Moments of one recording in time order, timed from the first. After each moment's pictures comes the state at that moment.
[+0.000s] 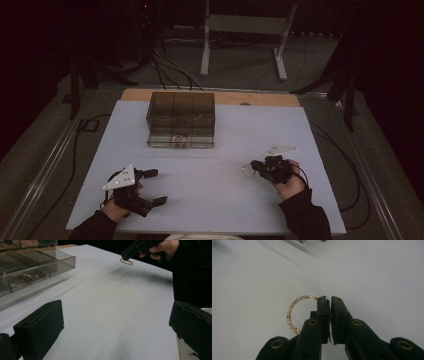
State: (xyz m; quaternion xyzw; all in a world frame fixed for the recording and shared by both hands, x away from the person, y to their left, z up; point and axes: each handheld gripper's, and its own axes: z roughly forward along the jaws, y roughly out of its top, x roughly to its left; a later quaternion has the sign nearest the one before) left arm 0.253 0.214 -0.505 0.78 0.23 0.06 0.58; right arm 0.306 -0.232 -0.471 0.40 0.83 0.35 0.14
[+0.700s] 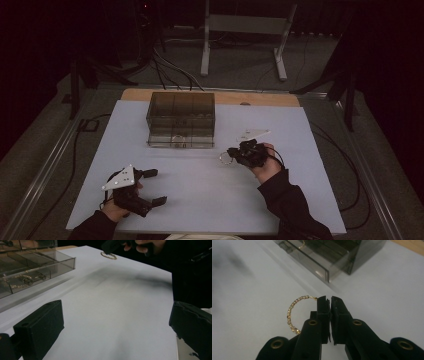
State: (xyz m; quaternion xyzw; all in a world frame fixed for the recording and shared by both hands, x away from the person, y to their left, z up) left arm 0.252 0.215 -0.505 0.78 0.23 0.06 0.58; right arm 0.343 -0.166 -0.449 0.34 0.85 0.37 0.13
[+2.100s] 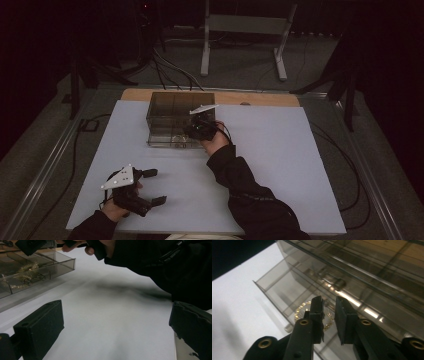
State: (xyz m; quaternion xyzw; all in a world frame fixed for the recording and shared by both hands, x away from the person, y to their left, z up) left arm 0.253 0.217 -0.504 0.78 0.23 0.05 0.58; right arm 0.432 -0.034 -0.459 0.38 0.83 0.40 0.08
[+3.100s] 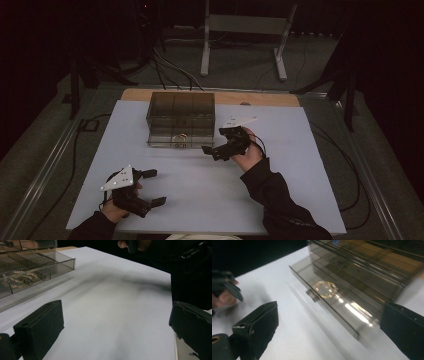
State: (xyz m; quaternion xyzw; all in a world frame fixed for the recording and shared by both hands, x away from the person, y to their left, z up) left arm 0.250 0.217 -0.504 0.78 0.23 0.06 0.58; right arm 0.373 -0.125 -0.437 0.30 0.83 0.47 0.08
